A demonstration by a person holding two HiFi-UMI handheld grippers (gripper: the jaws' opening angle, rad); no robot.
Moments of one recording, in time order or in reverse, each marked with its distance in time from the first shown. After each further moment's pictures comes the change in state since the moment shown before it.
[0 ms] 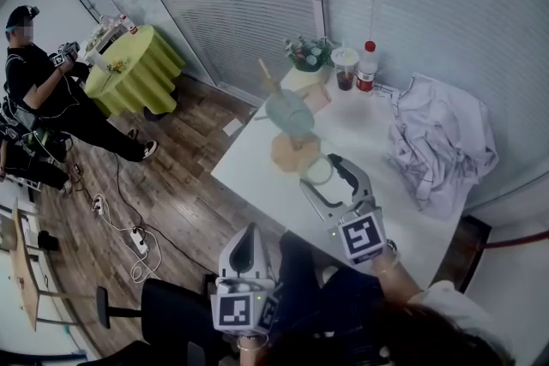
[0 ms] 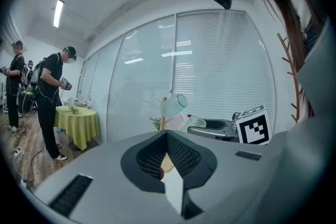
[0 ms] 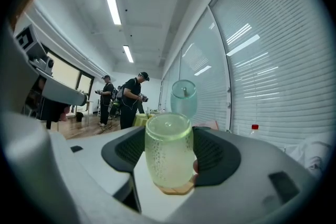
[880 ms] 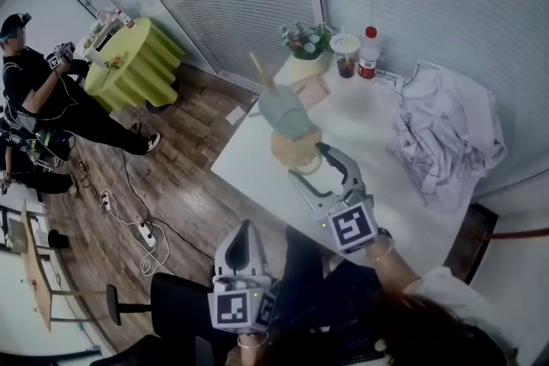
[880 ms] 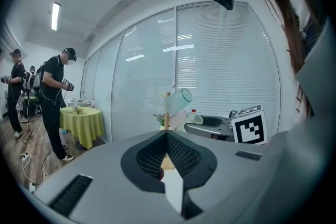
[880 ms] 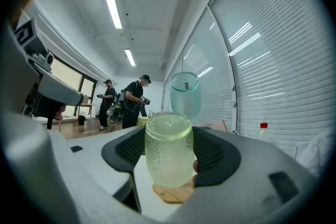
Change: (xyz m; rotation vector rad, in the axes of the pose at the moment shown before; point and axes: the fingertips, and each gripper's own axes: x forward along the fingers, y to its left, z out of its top) left arm 0.013 0.009 -0.003 0.018 0.060 0.049; right arm 0.031 0.000 -0.003 0.016 -0.042 0.042
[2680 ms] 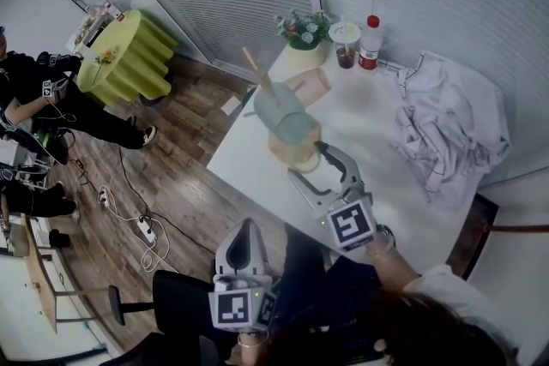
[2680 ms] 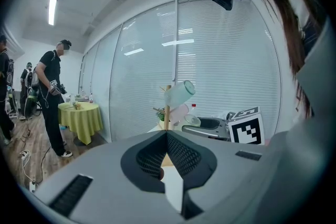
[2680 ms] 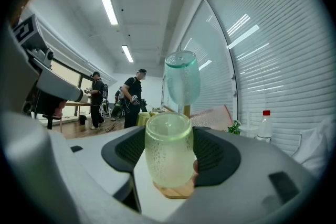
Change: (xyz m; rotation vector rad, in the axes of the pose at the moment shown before) left arm 0.021 0.005 -0.013 -0.004 0.058 -0.022; right arm 0.017 -0.004 -0.032 0.042 0.060 0.000
